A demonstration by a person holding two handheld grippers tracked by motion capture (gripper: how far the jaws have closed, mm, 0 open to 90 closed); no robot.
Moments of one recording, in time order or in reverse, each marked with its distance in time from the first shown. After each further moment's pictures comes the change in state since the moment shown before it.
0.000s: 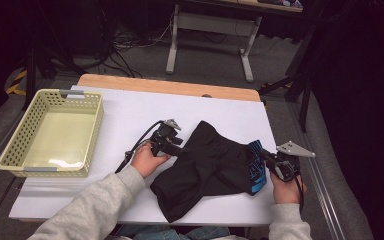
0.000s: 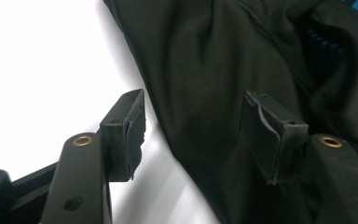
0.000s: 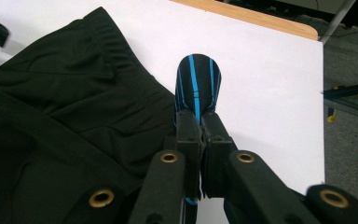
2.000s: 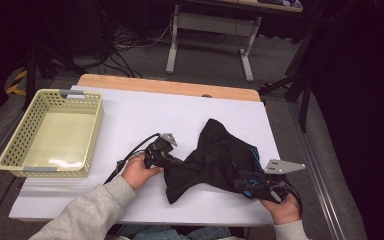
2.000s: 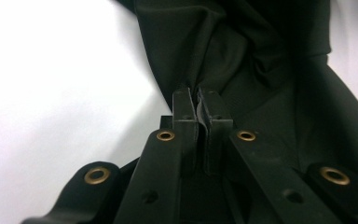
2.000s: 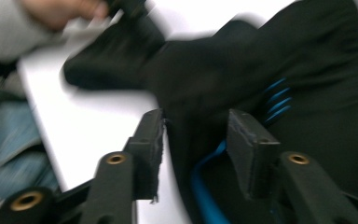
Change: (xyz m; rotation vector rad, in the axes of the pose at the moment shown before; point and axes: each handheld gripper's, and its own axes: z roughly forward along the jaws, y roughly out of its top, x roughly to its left) left arm -0.025 -0.033 -0.020 0.100 -0.117 0.073; right arm 0.047 -0.011 -0.026 0.018 0.480 -0.083
